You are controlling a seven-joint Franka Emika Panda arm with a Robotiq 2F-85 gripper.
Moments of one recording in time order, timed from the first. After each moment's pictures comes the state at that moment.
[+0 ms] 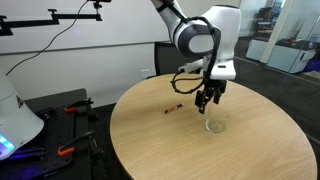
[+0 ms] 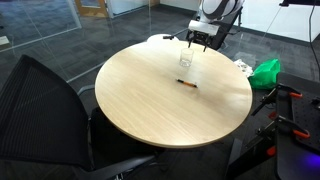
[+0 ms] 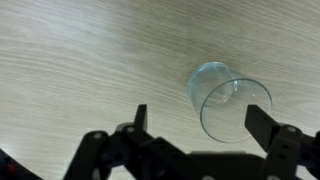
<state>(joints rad) -0.16 0.69 -0.16 -1.81 0.16 2.57 1.00</state>
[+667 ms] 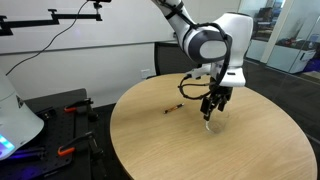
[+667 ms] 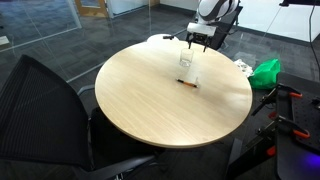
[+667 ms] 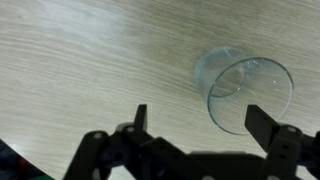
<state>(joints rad) -0.16 0.78 -0.19 -1.69 0.16 2.49 1.00</state>
